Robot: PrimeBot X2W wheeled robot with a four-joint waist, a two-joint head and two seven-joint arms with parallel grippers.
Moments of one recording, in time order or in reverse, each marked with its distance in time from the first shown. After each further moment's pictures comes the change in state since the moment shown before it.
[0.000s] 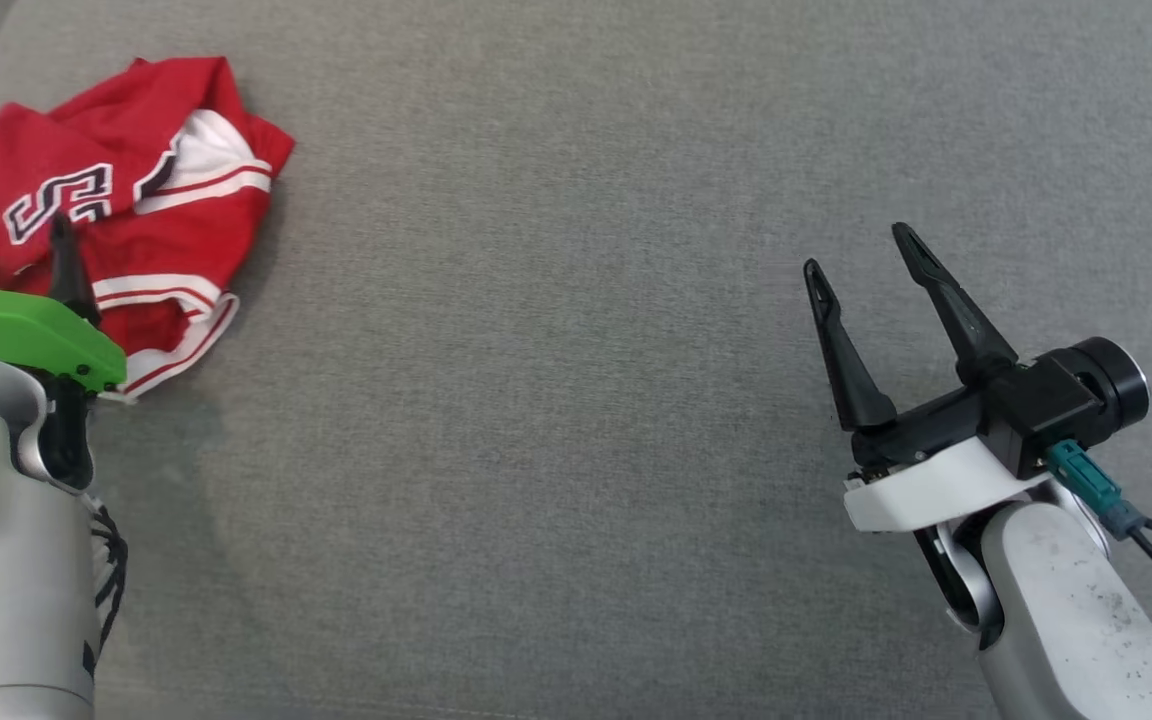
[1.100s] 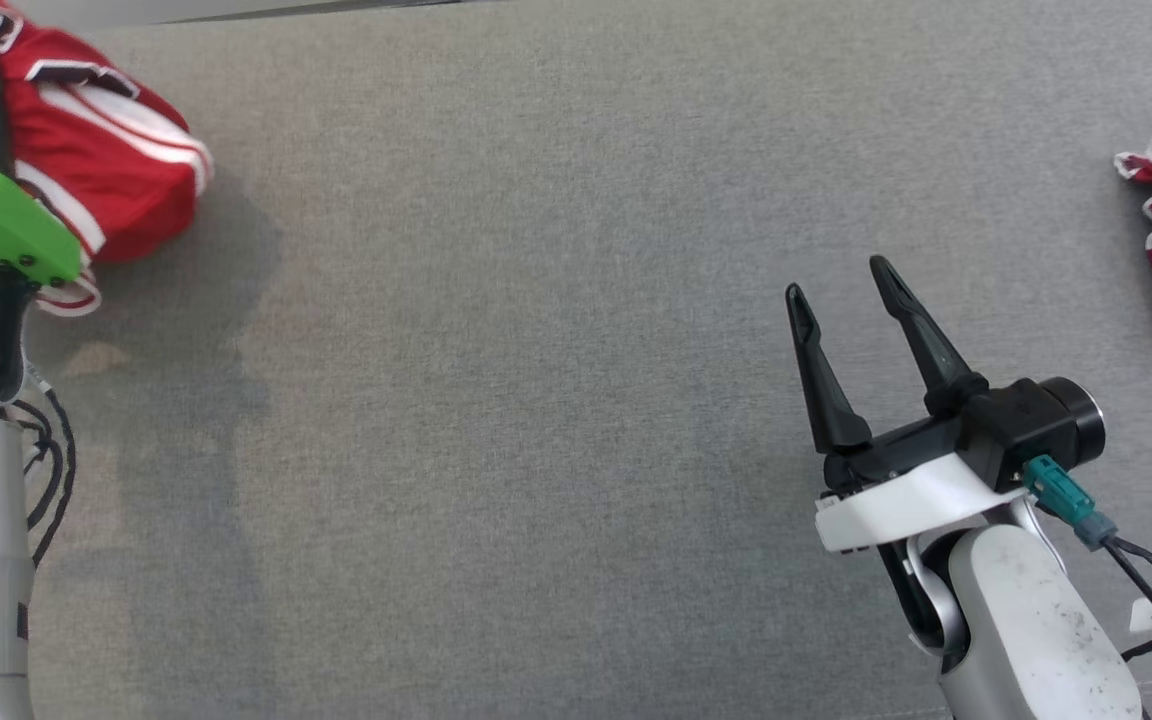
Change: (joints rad) left arm -0.031 0.111 -0.170 -0.347 -0.102 -0.006 0.212; right arm 0.028 0.079 -0.016 0.046 0.041 0.000 -0.015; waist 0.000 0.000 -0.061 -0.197
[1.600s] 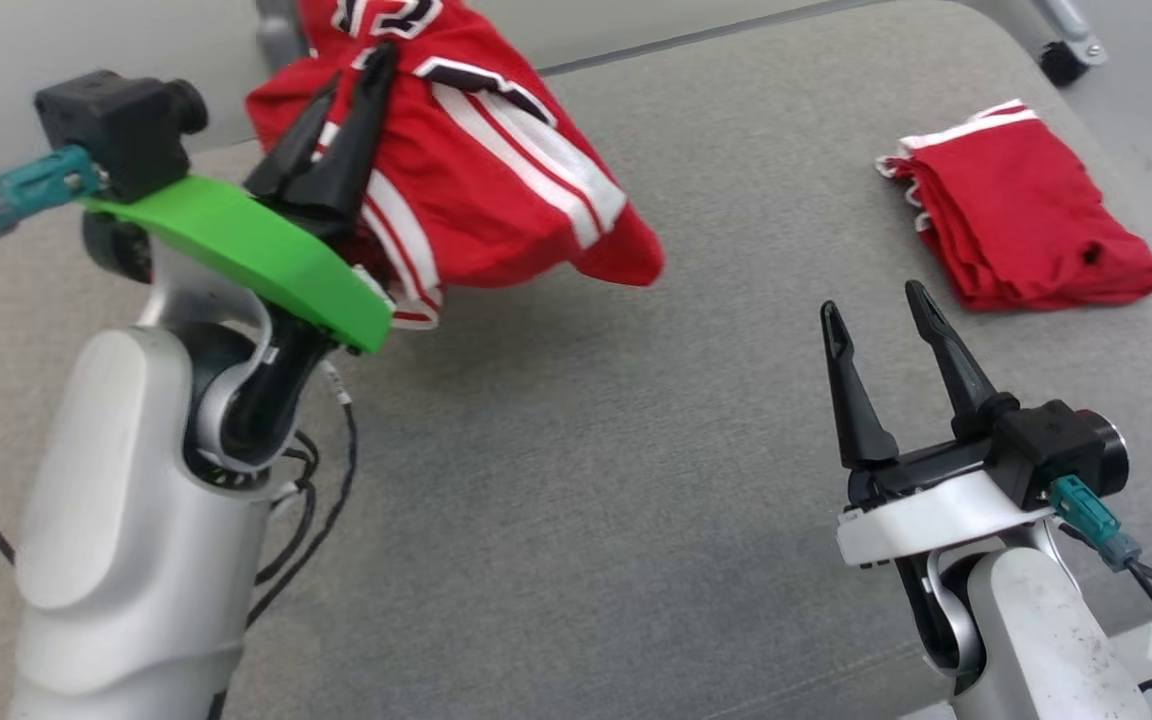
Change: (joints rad) left arm 0.151 -0.150 -0.267 -0.519 -0.208 0.000 0.127; right arm 0.052 0.019 -0.058 -0.008 0.007 0.000 -0.001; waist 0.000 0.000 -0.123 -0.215
